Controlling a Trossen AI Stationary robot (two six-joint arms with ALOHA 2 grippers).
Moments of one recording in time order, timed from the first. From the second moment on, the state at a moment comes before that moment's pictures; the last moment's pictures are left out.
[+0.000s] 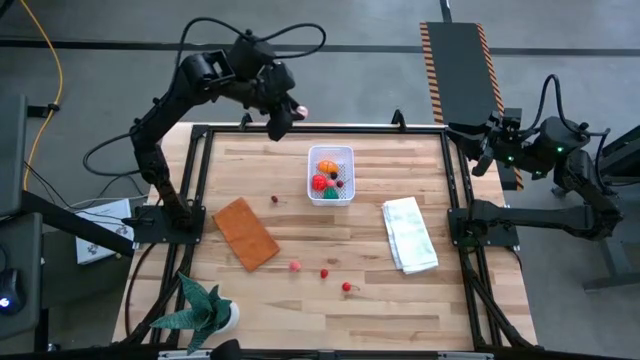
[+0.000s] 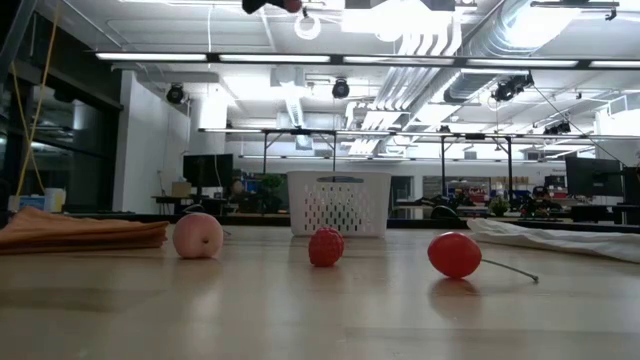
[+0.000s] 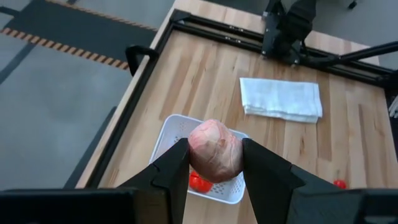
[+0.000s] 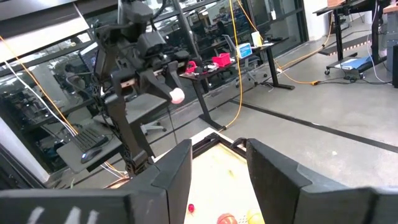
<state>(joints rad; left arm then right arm) 0.62 1.74 2.31 -1.32 0.23 0.10 -0.31 0.58 1.16 -0.61 0.13 0.34</state>
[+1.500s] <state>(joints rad) 0.62 1.72 2.36 -1.39 0.19 0.11 -0.31 0.58 1.16 -0.61 0.13 0.33</state>
